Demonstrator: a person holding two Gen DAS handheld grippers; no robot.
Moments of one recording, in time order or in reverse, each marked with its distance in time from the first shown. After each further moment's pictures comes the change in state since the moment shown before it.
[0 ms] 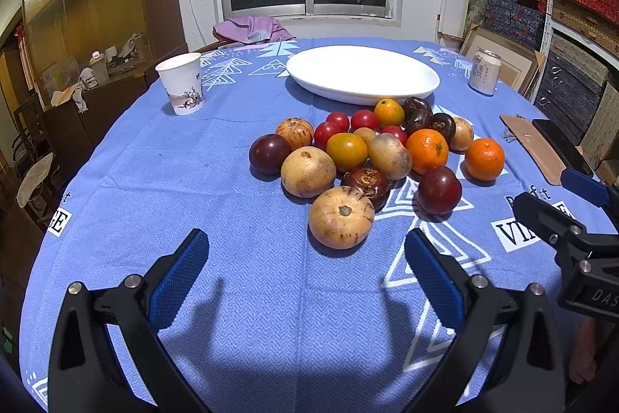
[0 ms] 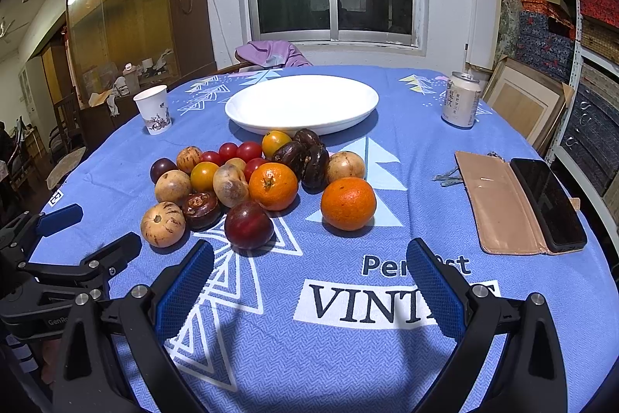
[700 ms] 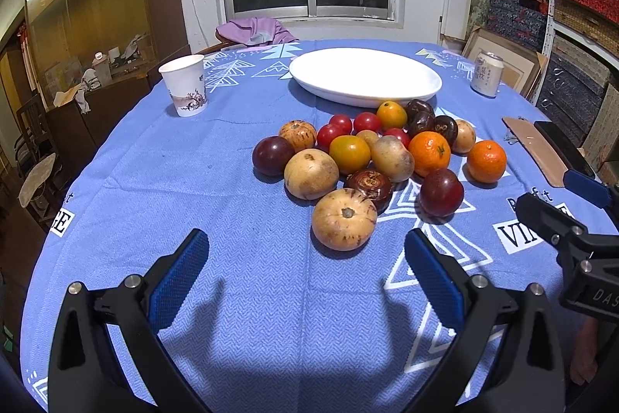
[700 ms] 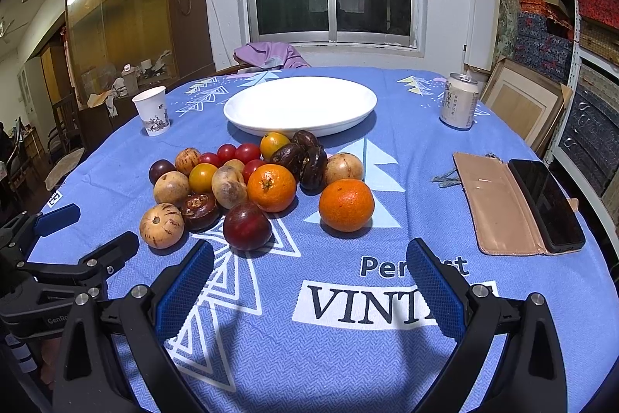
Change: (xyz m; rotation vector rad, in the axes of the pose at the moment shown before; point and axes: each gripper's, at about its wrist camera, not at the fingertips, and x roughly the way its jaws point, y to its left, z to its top) left arm 0.000 -0.001 0.000 -0.002 -0.008 0.011; right arm -0.001 0.000 0.000 0.004 0.000 0.000
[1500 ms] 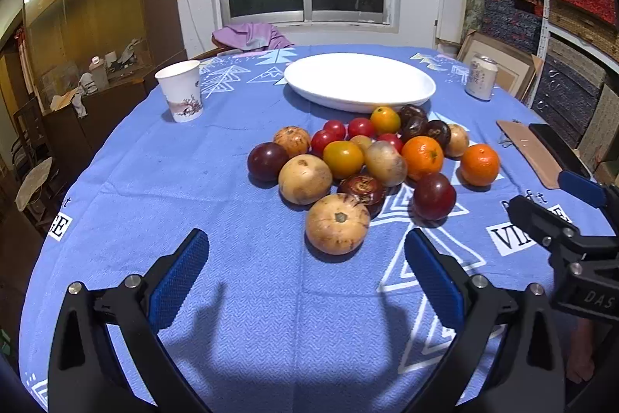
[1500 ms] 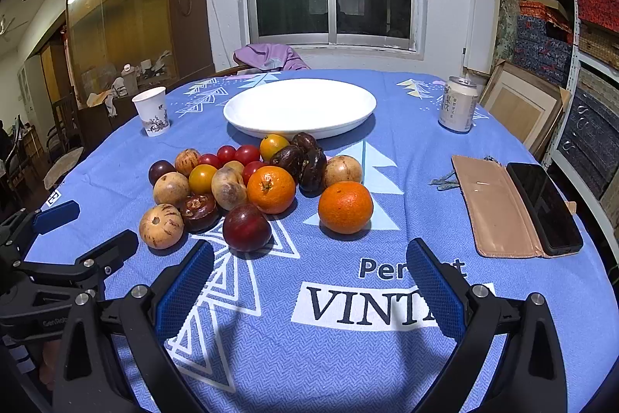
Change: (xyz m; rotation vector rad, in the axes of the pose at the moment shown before) left arm -0.003 0.000 0.001 0.001 -0.015 -0.013; right arm -0.002 0.000 0.001 0.001 -0.005 -0.005
